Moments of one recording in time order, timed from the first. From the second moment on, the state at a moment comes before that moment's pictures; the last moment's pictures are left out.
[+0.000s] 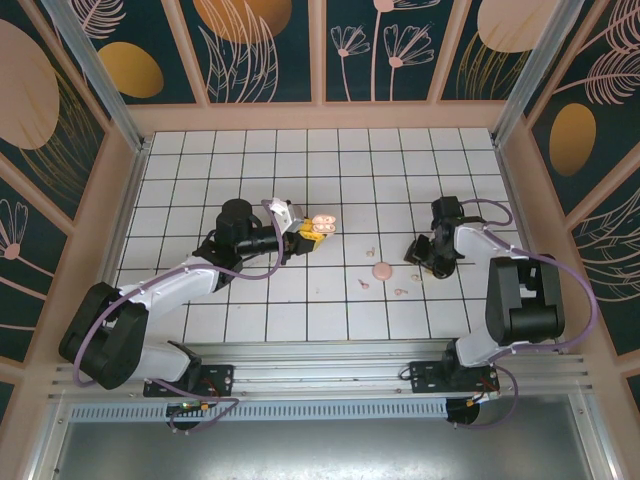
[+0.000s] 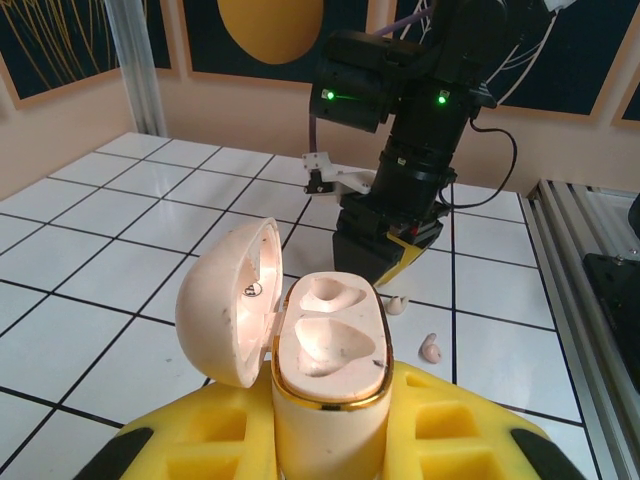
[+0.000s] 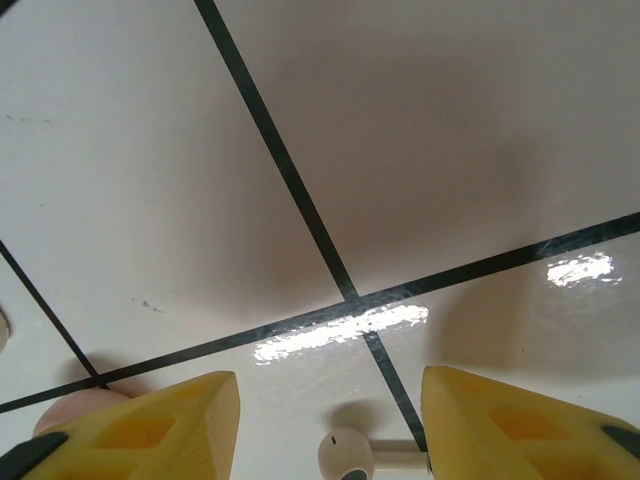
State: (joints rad) left arm -0.55 1.38 0.69 0.47 0.77 0.10; right arm 0.10 1.53 0.83 -0.66 -0.20 0.52
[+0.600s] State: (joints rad) left arm -0.55 1.38 0.69 0.46 0.76 0.10; right arm 0.12 1.51 0.77 -0.67 -0.28 0.53
